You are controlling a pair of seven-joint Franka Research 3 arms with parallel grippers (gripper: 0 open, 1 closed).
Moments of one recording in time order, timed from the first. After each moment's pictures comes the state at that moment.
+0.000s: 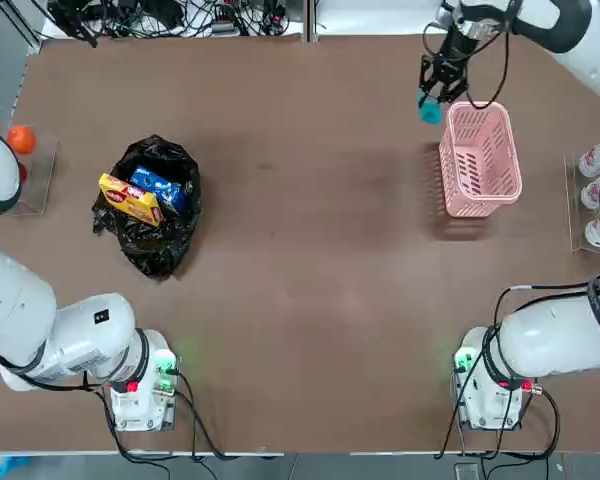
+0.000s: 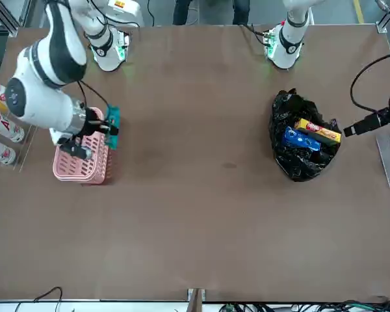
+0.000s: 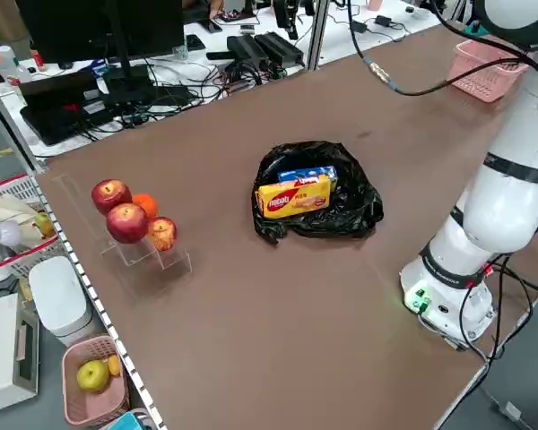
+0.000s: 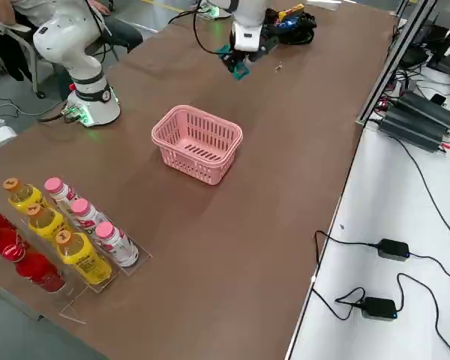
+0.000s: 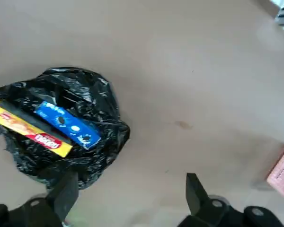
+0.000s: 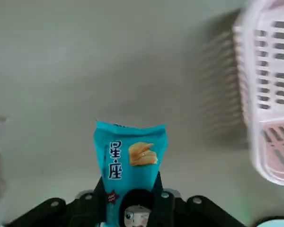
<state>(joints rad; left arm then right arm) 0.30 0.13 -0.19 -1.52 -0.35 1.53 -0.27 0.15 0.08 0.12 -1.91 0.33 1.81 0.34</state>
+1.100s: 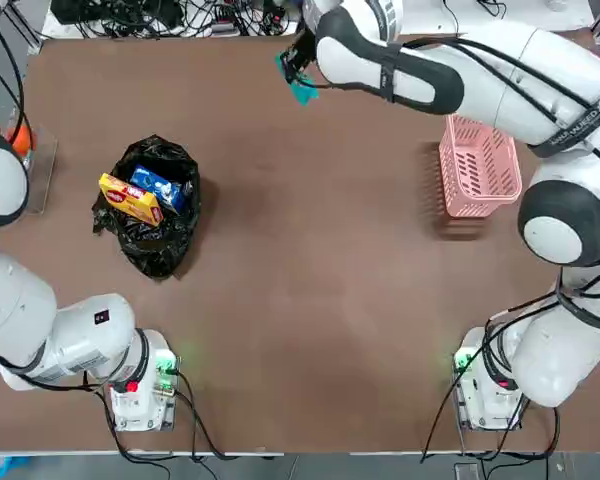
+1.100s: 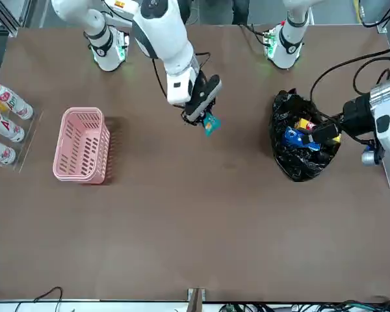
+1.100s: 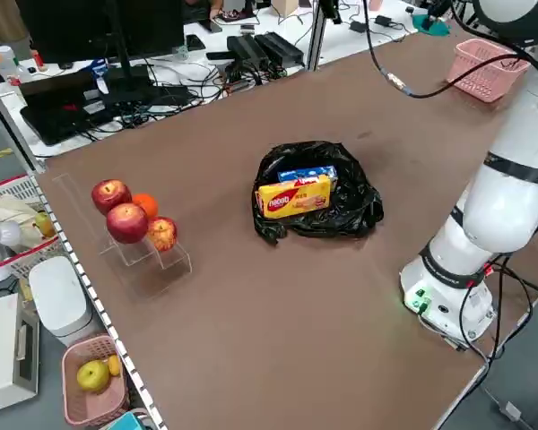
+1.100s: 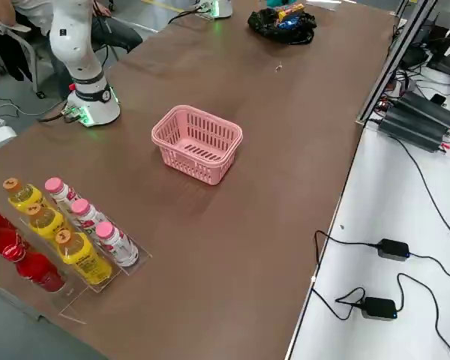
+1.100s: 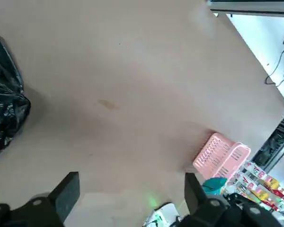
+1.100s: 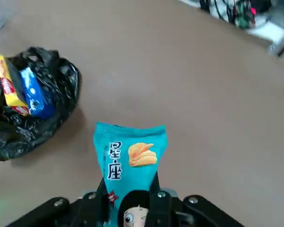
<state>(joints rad) 0.29 0.13 -0.36 -1.60 -0.61 1.68 -0.47 0.70 0.37 0.12 -1.43 0.11 2.26 0.07</state>
